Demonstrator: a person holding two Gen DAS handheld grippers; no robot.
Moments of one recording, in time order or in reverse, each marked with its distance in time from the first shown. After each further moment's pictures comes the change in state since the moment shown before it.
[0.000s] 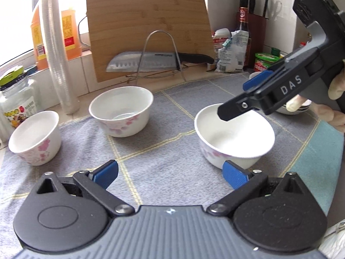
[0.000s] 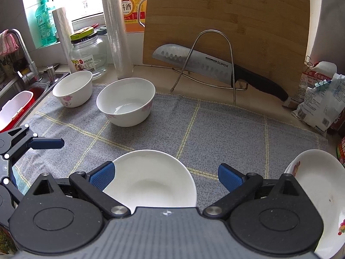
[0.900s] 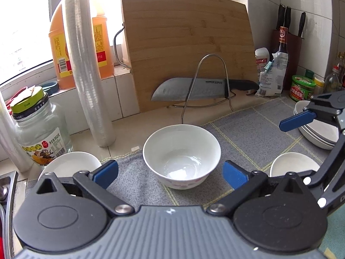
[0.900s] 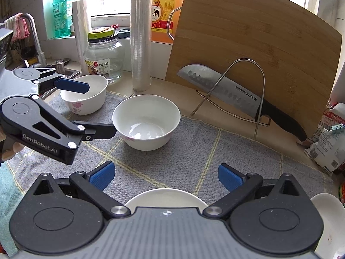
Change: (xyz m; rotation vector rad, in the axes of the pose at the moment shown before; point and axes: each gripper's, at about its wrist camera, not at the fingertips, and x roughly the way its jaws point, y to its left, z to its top) left arm 0.040 0.075 0.057 -0.033 -0.024 0.053; right arm 0.025 0.041 0.029 -0.140 -0.051 -0.021
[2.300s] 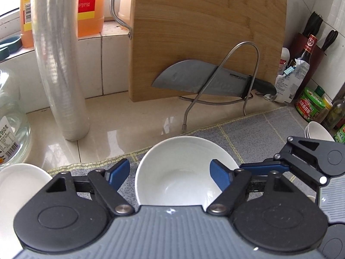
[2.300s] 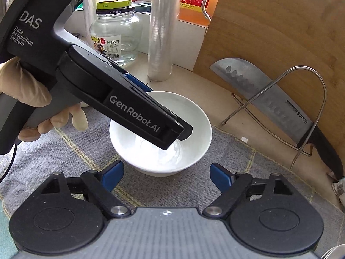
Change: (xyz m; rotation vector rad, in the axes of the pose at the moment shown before) left arm 0.097 0.036 0.034 -0.185 0.203 -0.172; right arm 0.086 0.015 0.038 -0.126 0.096 0.078
